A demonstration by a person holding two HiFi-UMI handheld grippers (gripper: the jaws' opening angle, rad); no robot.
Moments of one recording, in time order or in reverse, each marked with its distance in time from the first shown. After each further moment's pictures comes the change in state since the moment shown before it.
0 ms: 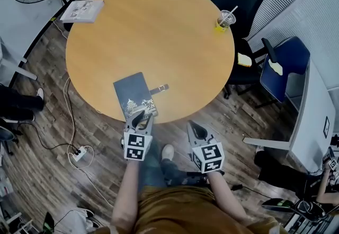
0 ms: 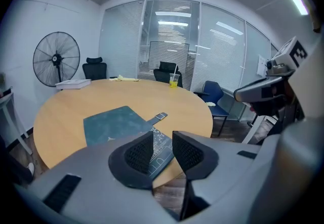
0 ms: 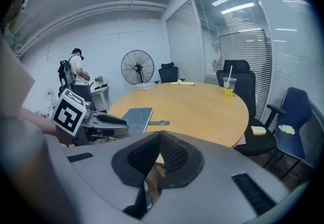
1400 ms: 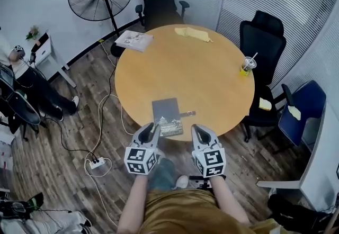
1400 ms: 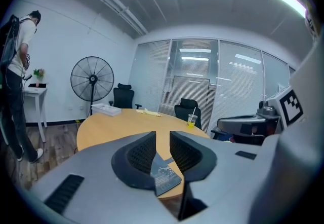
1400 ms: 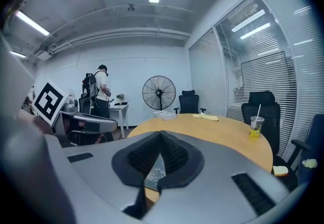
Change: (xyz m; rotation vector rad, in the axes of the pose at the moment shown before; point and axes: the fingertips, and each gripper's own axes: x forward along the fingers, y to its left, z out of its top) left arm -0.157 0.029 0.092 -0.193 -0.362 0.223; right arm -0.020 0.083 0.117 -0.173 -0.310 0.180
